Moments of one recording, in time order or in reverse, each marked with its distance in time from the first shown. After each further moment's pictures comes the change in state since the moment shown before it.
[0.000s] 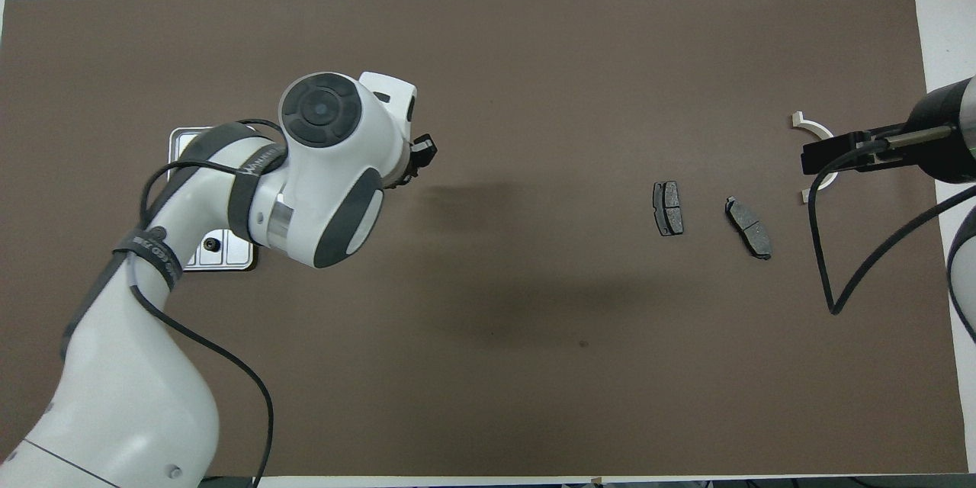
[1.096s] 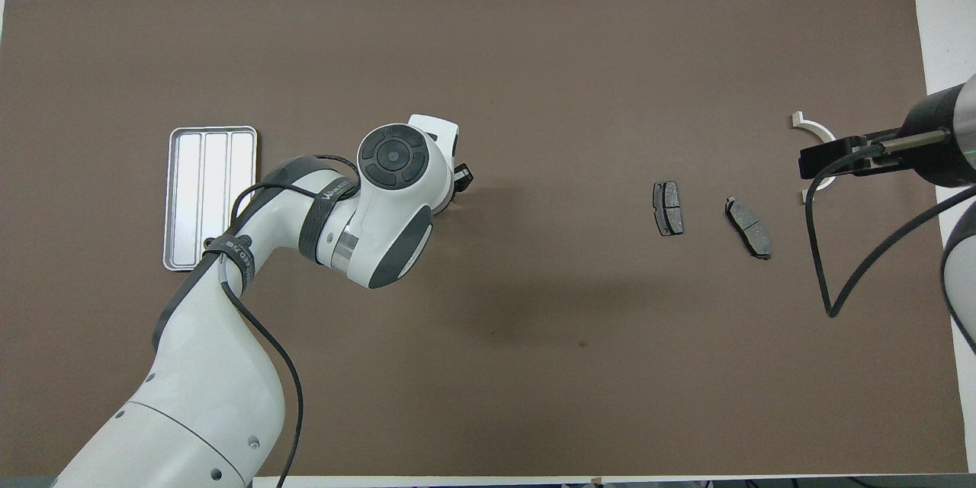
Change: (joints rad) left arm -0.047 0.072 0.007 -0.060 0.000 0.112 -0.067; right arm 0.000 -0.006 0.000 -0.018 0.000 0.000 0.000
